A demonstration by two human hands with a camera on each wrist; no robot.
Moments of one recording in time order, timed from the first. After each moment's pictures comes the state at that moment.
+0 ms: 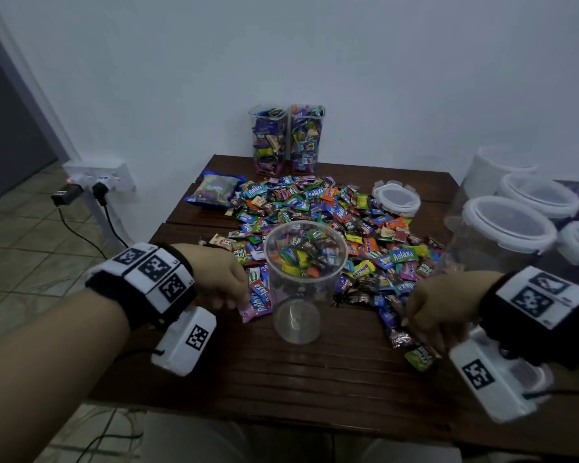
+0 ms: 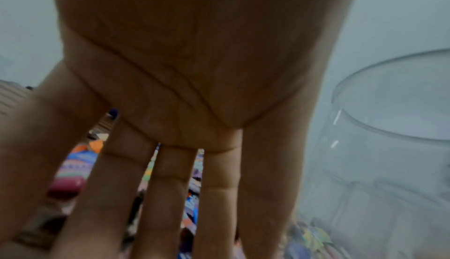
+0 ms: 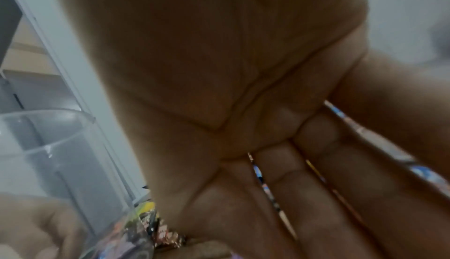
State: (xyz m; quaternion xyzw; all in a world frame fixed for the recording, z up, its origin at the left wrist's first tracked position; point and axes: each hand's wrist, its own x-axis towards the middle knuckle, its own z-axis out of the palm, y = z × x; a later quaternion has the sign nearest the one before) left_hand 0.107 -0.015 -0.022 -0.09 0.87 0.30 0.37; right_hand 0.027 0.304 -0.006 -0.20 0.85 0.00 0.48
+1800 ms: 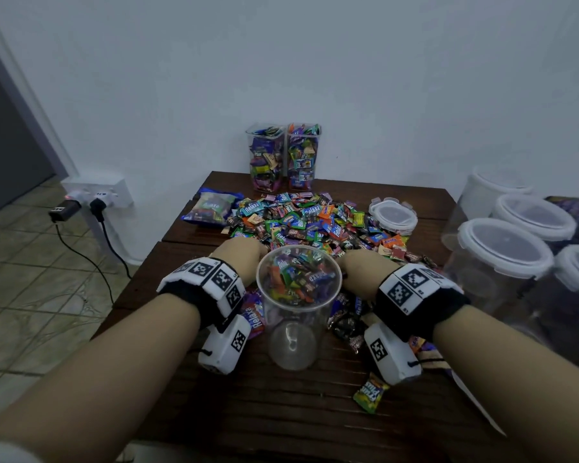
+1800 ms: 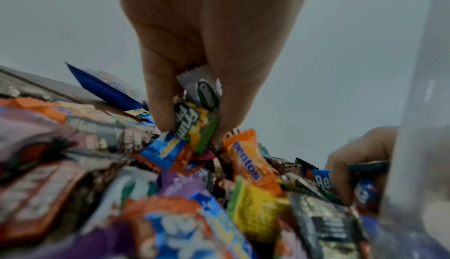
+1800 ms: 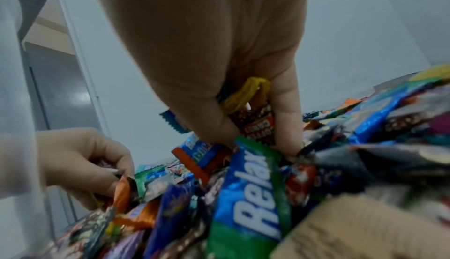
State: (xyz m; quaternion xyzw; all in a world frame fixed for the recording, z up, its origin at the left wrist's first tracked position) left_hand 0.052 0.017 -0.031 -0.09 0.99 0.07 0.09; right_hand -0.018 0.212 -0.031 -0.32 0.93 0.05 0.19
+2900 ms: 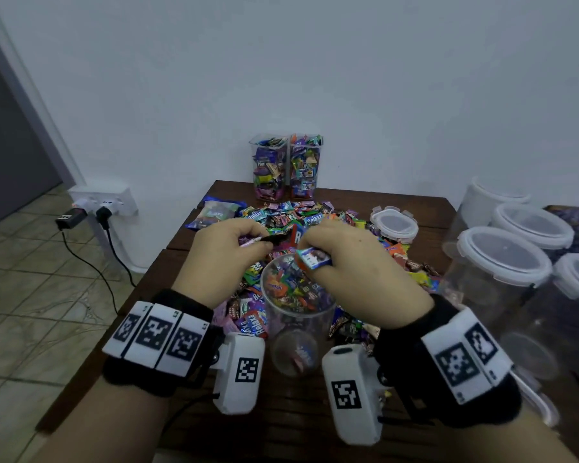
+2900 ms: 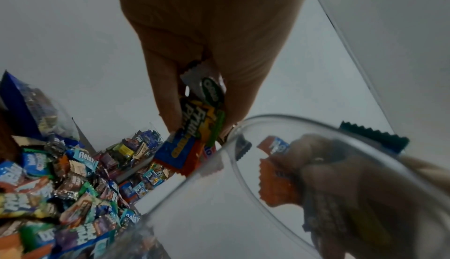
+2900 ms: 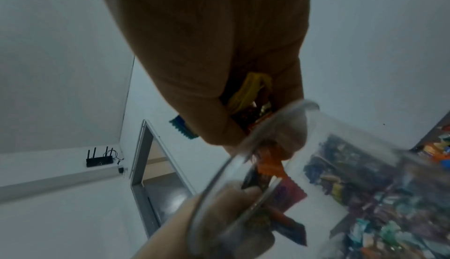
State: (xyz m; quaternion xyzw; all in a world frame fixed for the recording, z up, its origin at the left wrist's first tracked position) left_hand 0.121 0.031 0.017 -0.08 0.87 0.43 -0.23; right_hand 0.084 0.207 0.053 -0.43 0.86 -0.27 -0.05
